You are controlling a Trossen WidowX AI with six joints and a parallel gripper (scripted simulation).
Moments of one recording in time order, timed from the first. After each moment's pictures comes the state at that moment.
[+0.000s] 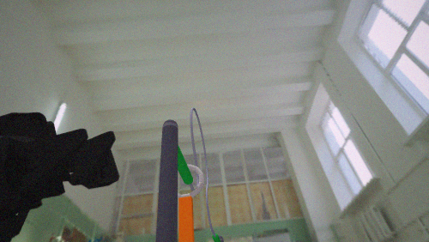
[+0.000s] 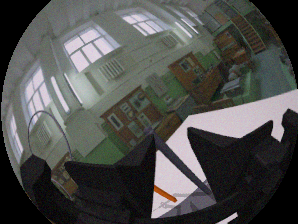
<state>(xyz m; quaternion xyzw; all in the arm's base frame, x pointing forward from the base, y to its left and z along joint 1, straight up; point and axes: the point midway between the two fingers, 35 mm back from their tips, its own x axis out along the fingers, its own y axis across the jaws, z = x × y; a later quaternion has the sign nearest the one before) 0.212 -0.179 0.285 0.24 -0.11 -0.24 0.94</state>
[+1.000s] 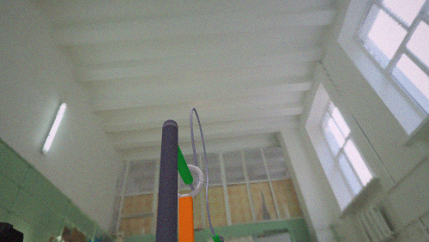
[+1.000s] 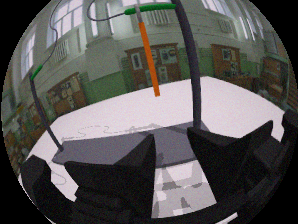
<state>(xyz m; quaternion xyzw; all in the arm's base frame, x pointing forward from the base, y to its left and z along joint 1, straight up) 0.205 -0.121 0.112 0.02 0.10 -0.07 0.99</state>
